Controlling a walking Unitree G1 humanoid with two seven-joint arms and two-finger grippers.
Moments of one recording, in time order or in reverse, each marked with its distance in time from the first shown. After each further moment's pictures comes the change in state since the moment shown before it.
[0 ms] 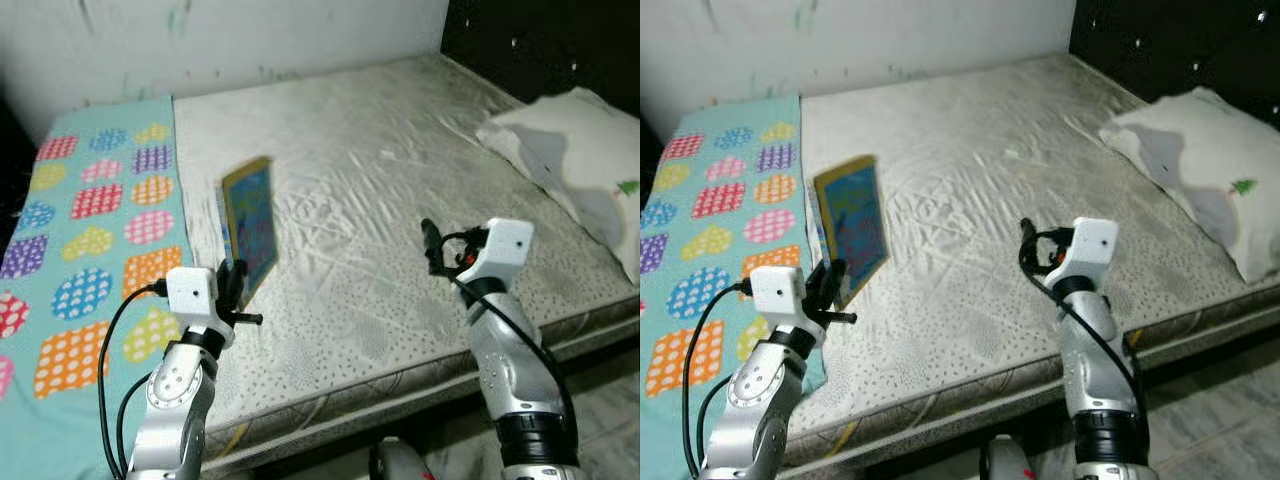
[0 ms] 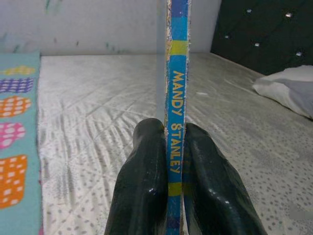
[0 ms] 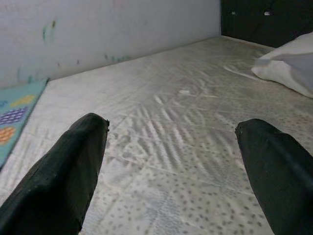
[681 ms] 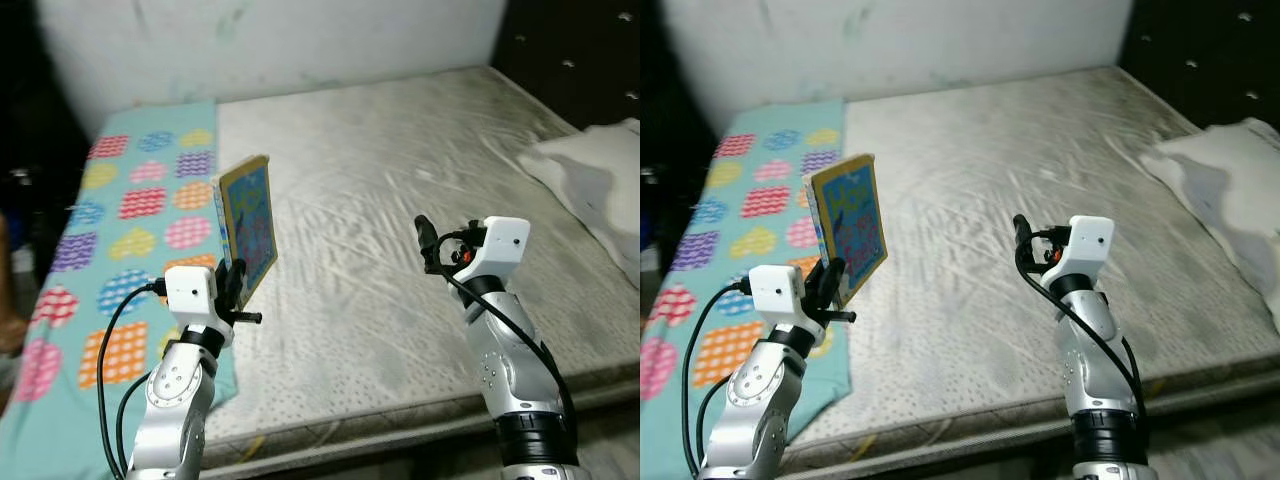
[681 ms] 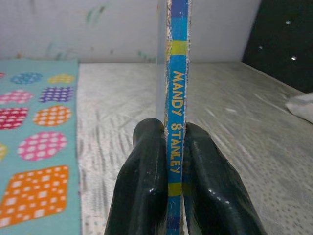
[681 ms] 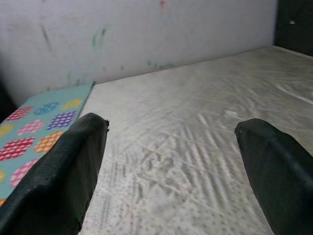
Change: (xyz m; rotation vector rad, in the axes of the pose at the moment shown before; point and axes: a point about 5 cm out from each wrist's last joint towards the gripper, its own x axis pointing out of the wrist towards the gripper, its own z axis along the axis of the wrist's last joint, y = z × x) left arm 0.001 -0.001 0.000 -0.002 -0.001 -0.003; right arm 0.000 0.001 0.003 -0.002 -0.026 0.039
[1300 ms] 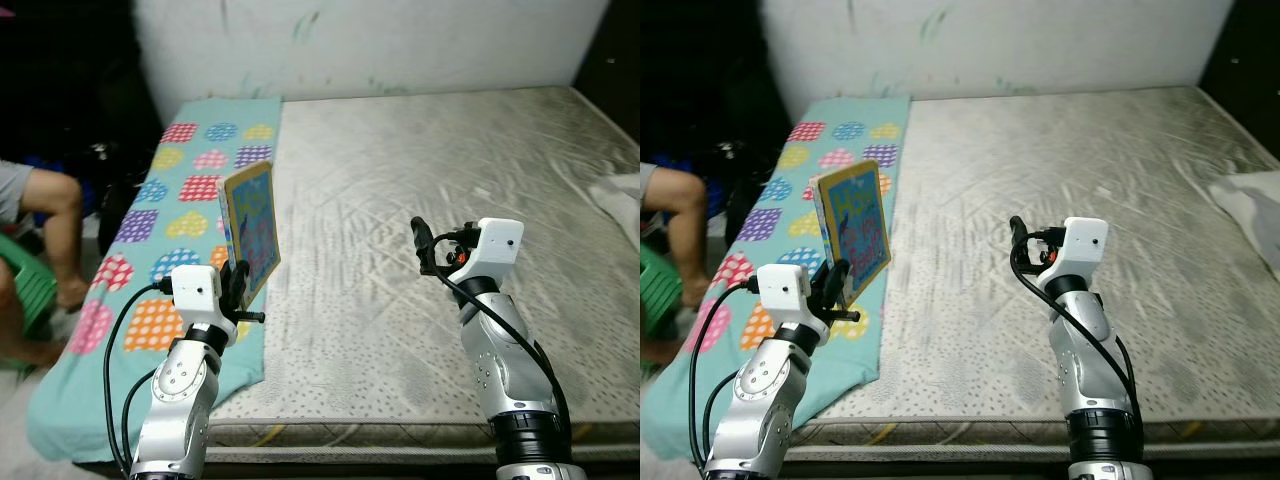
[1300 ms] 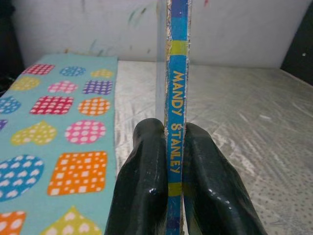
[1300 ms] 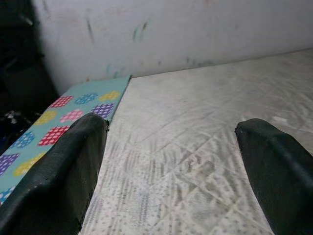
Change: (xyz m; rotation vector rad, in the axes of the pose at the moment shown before) left arm 0.006 -0.001 -0.006 -0.005 0.028 0.000; right arm 0.000 0.003 -0.005 0.012 0.008 -0.017
